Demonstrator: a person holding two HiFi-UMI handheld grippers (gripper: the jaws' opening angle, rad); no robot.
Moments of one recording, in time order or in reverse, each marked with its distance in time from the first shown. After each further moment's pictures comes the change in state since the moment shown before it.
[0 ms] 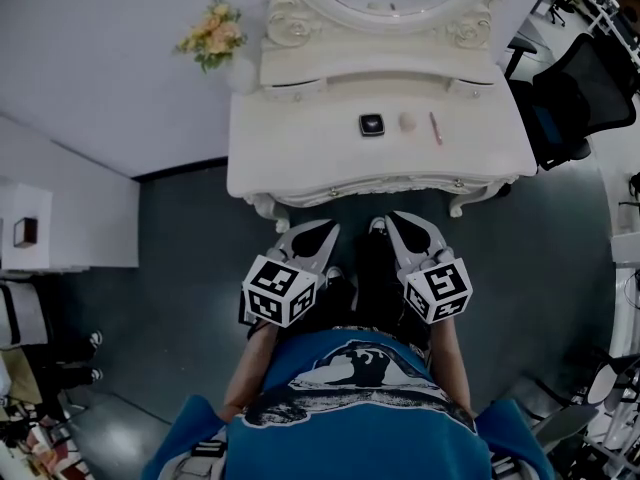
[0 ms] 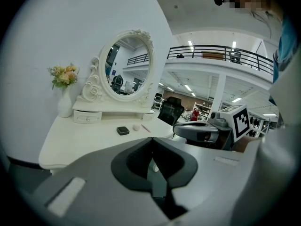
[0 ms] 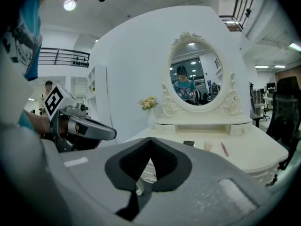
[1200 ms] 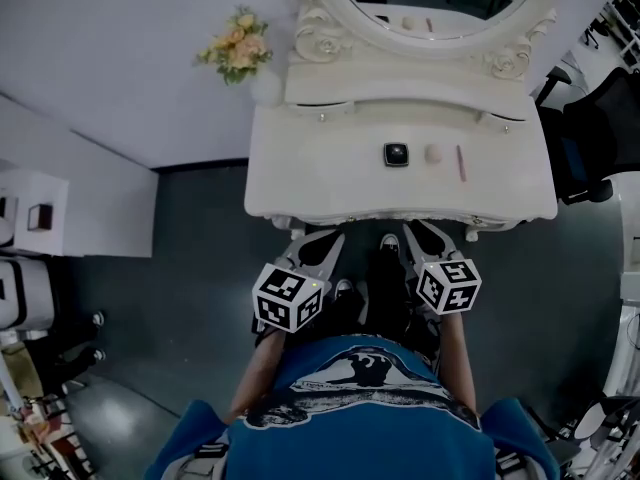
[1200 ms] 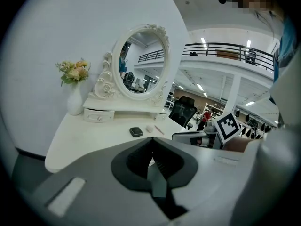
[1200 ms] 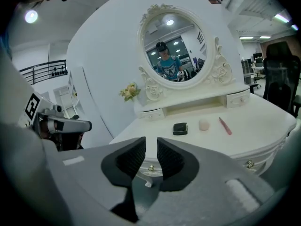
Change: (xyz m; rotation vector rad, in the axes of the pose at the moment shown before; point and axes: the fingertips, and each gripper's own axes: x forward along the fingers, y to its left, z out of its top) left arm 0.028 0.056 0.021 -0.083 0.036 0.118; right arm 0.069 -0.078 -0.033 0.262 0.171 -0.036
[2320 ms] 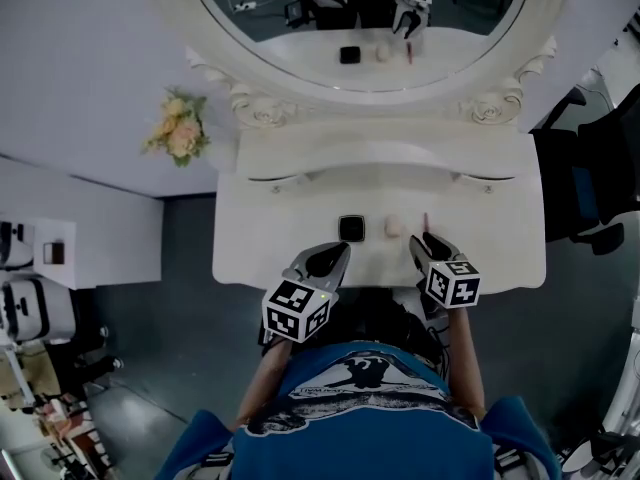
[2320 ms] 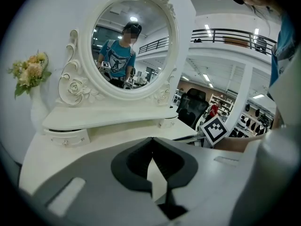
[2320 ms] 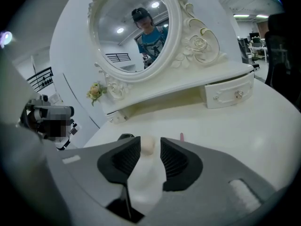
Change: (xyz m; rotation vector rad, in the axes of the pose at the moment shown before) left arm 0.211 -0.002 0.093 0.033 0.104 0.059; right arm 0.089 -0.229 0.052 0.131 0.176 0.009
